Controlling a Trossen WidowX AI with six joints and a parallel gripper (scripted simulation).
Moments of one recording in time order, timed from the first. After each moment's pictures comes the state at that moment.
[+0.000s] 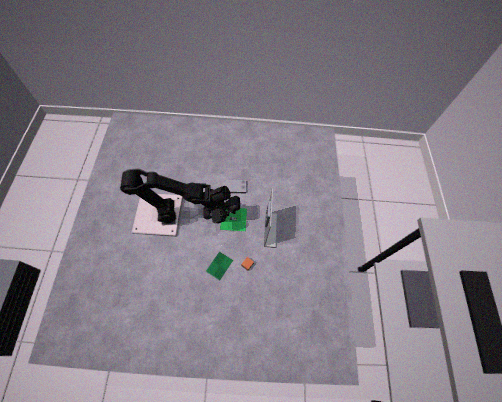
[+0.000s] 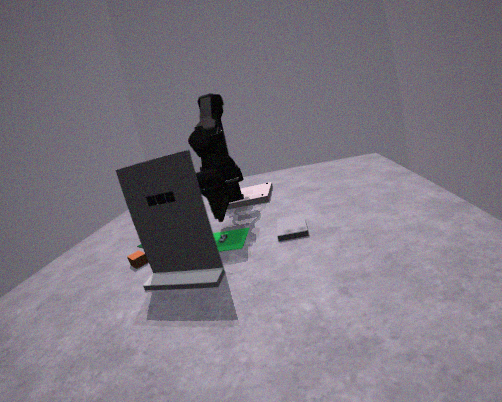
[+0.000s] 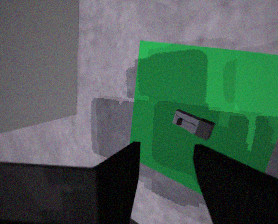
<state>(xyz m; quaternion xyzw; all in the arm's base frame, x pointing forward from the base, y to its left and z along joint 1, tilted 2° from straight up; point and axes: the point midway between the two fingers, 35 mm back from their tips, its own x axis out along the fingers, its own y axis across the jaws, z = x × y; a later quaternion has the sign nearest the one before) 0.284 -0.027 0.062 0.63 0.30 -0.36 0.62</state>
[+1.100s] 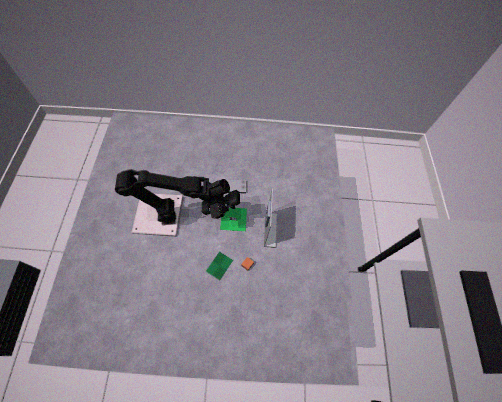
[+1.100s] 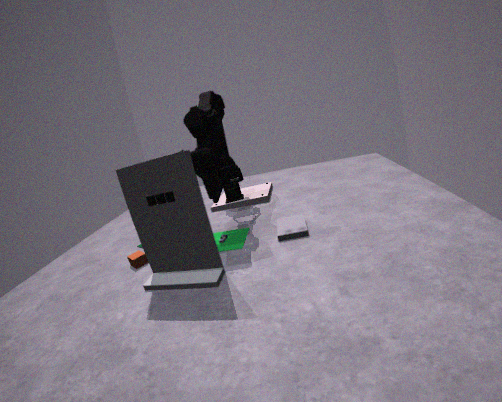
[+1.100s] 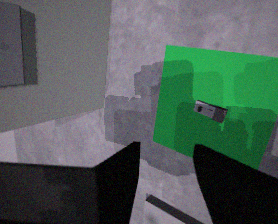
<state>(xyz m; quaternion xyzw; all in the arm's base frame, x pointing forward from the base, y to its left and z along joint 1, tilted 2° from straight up) 0.283 -0.025 0.114 0.63 0.30 -0.37 0.61</state>
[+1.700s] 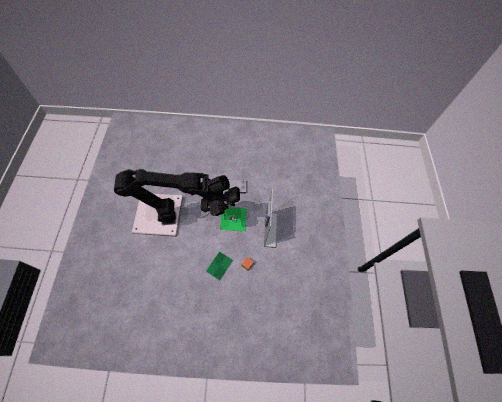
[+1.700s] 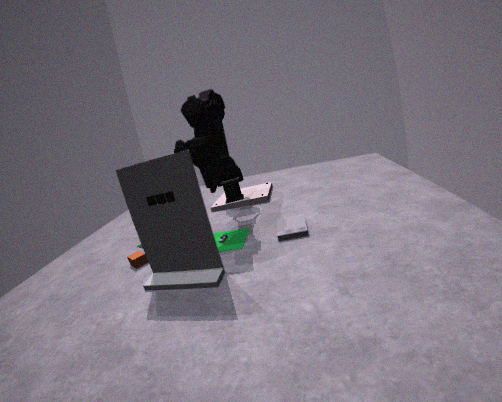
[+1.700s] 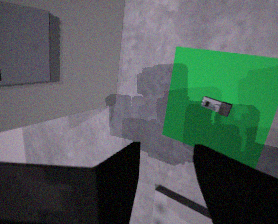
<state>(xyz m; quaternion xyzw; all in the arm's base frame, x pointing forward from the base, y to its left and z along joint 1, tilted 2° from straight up) 0.282 -0.024 0.142 0.63 0.30 -0.37 0.61</state>
